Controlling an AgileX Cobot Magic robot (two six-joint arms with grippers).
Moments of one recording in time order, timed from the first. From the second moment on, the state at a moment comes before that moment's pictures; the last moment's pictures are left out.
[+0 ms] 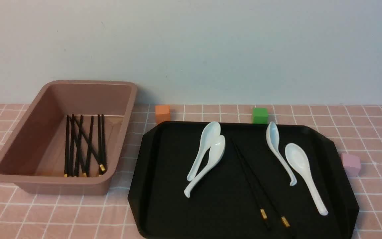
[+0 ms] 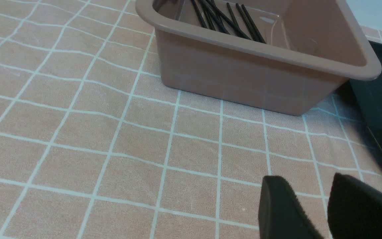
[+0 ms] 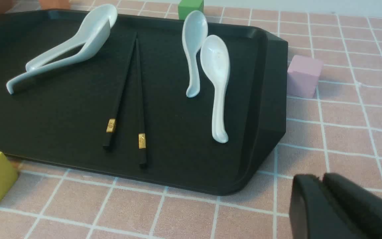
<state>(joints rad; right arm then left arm) 0.17 -0.01 0.01 0.01 0.39 0.05 0.04 -0.01 0.03 -0.15 0.39 -0.14</state>
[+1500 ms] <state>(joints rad) 0.17 -0.01 0.00 0.32 0.03 0.36 0.04 -0.01 0.03 -0.15 0.39 -0.14</state>
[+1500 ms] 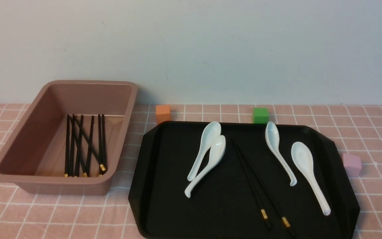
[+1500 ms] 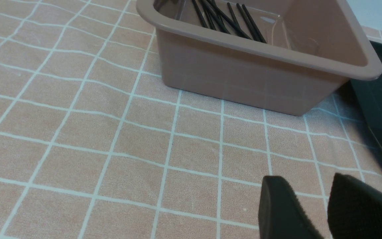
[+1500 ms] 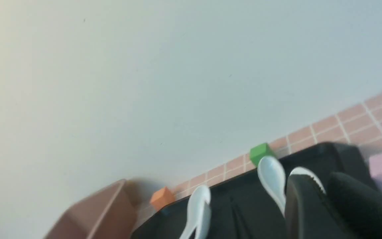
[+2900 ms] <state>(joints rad) 0.59 1.80 -1.20 -0.08 0.83 0.43 0.04 -0.01 0.03 -0.15 0.39 -0.14</state>
